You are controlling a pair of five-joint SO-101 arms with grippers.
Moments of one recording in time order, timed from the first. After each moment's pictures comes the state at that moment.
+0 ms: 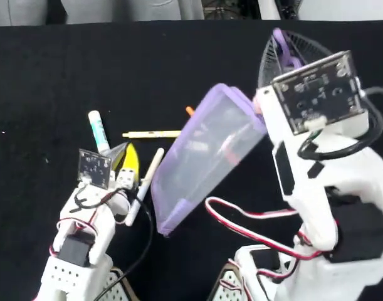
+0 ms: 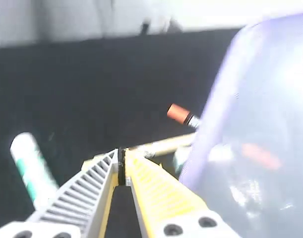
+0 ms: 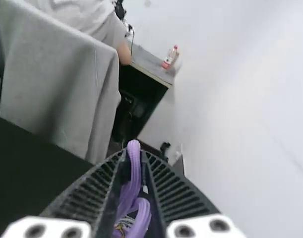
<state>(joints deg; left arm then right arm) 12.3 -104.2 96.0 30.4 1.1 -5.0 -41.4 -14.0 66.4 27.6</state>
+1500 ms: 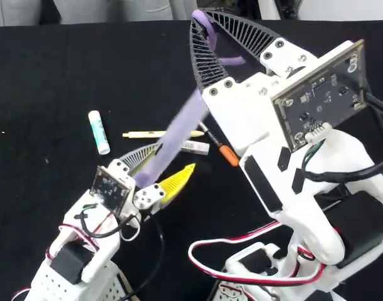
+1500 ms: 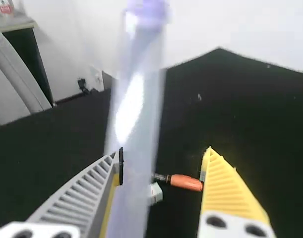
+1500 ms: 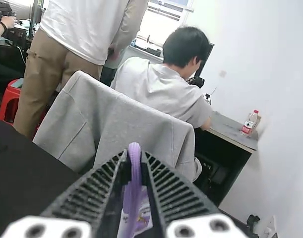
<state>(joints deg) 27.6 -104.2 81.5 34.9 -5.2 -26.6 -29.1 -36.9 70.6 18.9</state>
